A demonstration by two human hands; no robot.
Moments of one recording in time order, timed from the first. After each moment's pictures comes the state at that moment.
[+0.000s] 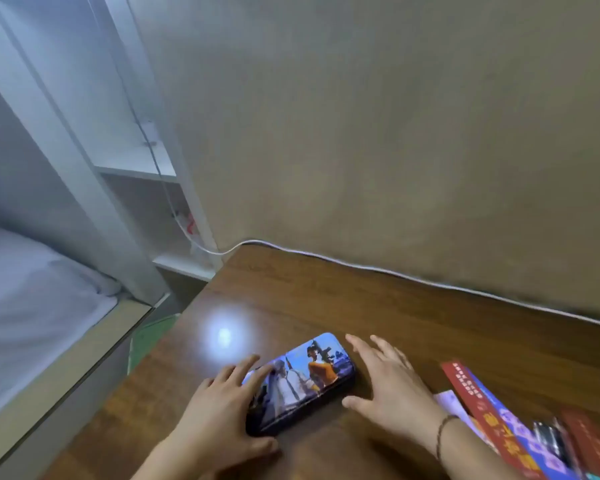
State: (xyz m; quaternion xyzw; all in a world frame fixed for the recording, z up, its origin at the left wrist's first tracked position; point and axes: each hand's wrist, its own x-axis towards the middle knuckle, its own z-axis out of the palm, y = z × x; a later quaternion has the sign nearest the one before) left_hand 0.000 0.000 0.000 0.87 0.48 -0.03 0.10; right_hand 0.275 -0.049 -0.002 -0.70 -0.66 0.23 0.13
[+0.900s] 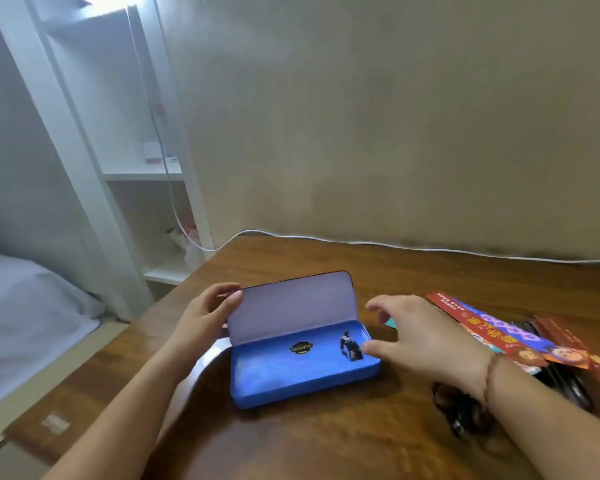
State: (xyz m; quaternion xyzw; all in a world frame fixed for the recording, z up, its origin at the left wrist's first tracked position) left_hand -0.033 -0.003 -0.039 0.65 0.44 0.42 0.46; right_hand 0.250 -0.148 -0.004 -0.71 -0.67 0.06 0.19
